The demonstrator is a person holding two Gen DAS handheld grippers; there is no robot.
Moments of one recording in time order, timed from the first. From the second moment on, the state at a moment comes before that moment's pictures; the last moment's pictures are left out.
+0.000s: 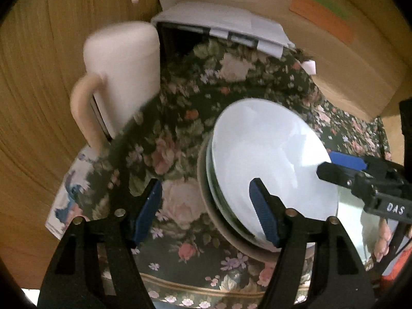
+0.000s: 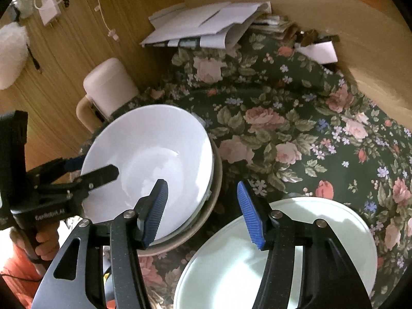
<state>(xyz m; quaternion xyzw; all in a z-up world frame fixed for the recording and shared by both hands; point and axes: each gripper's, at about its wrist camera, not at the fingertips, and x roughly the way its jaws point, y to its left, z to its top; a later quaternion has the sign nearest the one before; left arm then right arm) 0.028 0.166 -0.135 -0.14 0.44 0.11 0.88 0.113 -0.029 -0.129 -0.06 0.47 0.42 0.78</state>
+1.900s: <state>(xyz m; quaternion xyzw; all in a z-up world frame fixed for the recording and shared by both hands) 0.054 0.099 -0.090 -0.15 0.41 0.03 0.90 0.107 -0.080 -0.089 -0.03 0.45 0.38 0.81</state>
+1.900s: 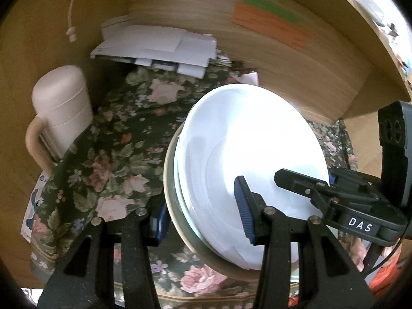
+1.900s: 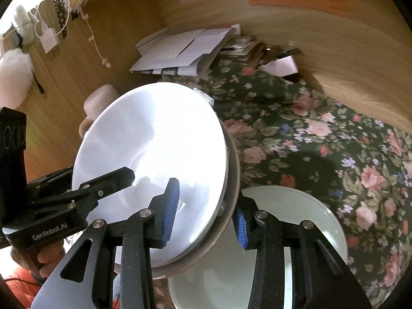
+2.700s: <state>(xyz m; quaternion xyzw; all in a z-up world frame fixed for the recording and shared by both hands) 0.072 0.022 -0.096 -0.12 0.44 -0.04 0.89 0.108 -0.166 -0.097 0.01 0.46 0.31 0.83</state>
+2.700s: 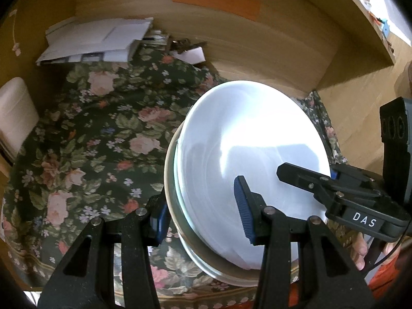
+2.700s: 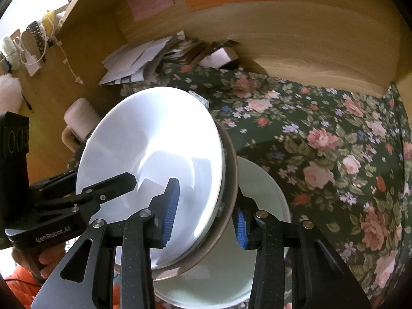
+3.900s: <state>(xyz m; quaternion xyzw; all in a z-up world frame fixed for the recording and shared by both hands) 0.031 0.003 -0.037 -0.06 0.28 -0.01 0.96 0.059 -0.202 -0.029 0.02 0.30 0.30 0.91</state>
